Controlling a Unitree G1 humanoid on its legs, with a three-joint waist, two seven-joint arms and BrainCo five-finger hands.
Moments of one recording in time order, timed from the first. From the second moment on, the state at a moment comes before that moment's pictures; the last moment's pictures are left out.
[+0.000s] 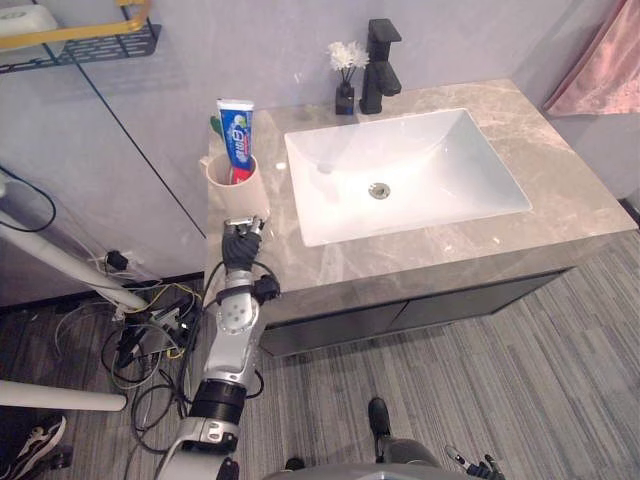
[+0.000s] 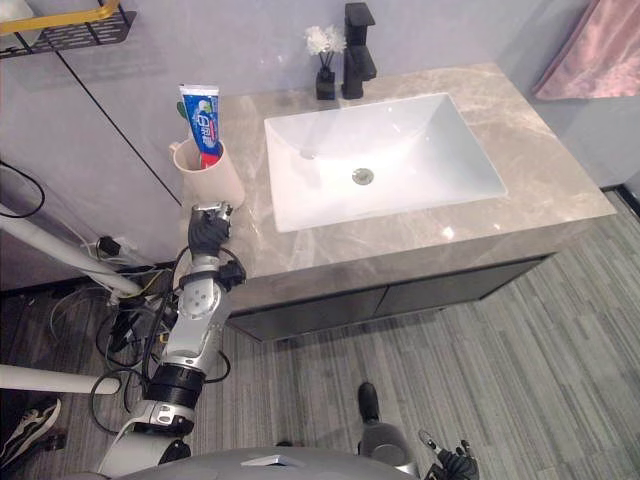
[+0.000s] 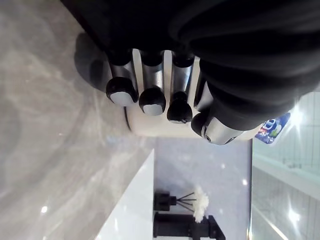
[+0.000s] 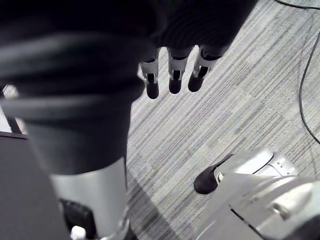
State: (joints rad) left arm -0.28 0.10 -0.02 0.25 -0.13 -0.23 0.33; right arm 0.23 -0.02 -0.38 0.94 0.22 -0.12 -0.12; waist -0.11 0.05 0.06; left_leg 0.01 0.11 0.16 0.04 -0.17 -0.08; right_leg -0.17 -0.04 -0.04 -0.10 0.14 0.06
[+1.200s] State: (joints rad) left arm -0.63 0.22 0.06 0.51 -0.15 -0.20 0.38; right arm 0.23 -0.03 -0.36 0.90 0.22 -0.12 -0.11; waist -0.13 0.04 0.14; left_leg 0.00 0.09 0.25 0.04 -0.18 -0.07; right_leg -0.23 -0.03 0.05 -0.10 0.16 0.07
